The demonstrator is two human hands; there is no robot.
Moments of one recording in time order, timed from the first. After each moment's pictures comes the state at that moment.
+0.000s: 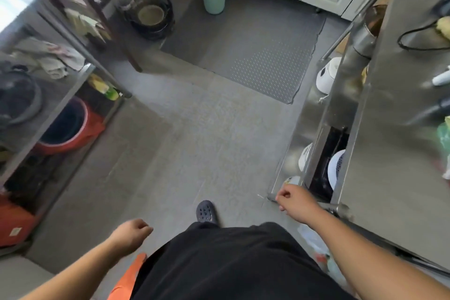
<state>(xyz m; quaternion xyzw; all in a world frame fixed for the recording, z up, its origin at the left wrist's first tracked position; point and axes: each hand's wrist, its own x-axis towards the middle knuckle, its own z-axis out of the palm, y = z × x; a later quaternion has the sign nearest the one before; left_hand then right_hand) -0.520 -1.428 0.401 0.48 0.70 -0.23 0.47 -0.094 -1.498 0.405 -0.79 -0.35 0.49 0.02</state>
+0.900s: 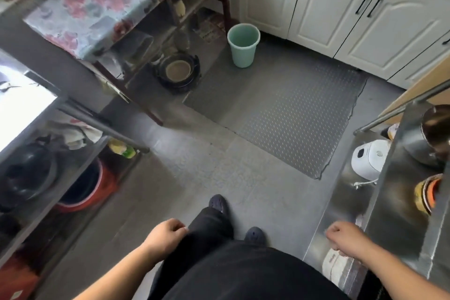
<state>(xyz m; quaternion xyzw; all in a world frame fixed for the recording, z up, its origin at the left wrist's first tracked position) -0.320 -1.057 0.440 0.48 0.72 -0.15 0.49 0.117 -1.137 0.400 -0.81 -0.31 0.49 -0.07</state>
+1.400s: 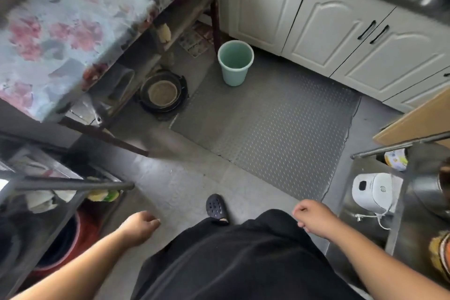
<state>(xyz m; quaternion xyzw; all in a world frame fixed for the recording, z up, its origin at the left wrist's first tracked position) -0.371 -0.732 0.405 0.52 0.68 -0.24 0.46 0.069 -0.832 0.396 -0.79 -0.31 0.53 -0.01</state>
